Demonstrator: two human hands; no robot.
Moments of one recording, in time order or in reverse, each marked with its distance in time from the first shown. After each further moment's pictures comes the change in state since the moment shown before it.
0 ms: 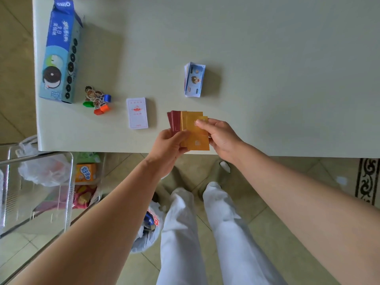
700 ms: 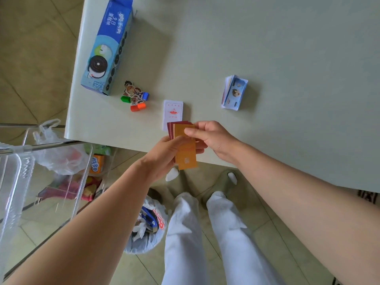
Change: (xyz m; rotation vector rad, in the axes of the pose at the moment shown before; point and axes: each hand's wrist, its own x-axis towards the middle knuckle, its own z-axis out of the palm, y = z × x) left_hand -0.002 0.023 -0.096 -0.088 -0.194 -0.071; right_hand 0.027 -0.020 0.100 -0.374 -0.257 0.039
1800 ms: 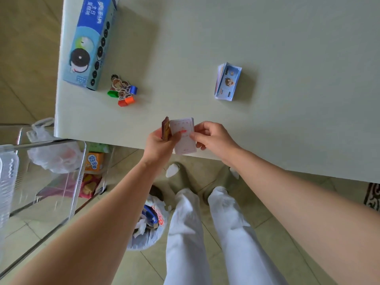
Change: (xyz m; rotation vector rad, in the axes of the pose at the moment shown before) left_hand 0.025 -0.027 0.008 0.335 0.443 0.224; right_hand 0.003 0.044 -0.024 -0.139 0.181 -0.067
